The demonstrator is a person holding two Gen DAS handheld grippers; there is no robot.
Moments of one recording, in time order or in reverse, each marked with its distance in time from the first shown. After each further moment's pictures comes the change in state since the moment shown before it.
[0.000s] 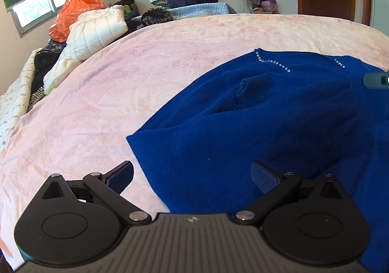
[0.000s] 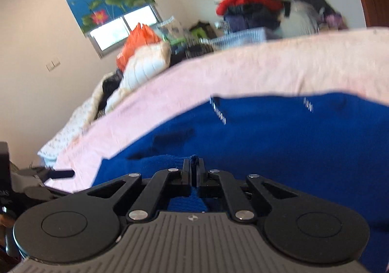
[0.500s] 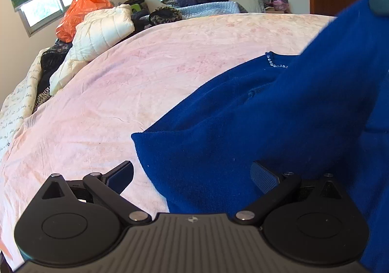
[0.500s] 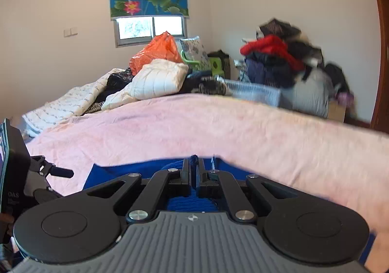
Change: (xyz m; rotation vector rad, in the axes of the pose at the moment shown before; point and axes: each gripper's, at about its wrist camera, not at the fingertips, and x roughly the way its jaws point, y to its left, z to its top) left arm 0.024 -0.007 0.020 -0.029 0.013 0.067; right arm -0.003 0.060 0.067 -0.389 -0.089 -0.084
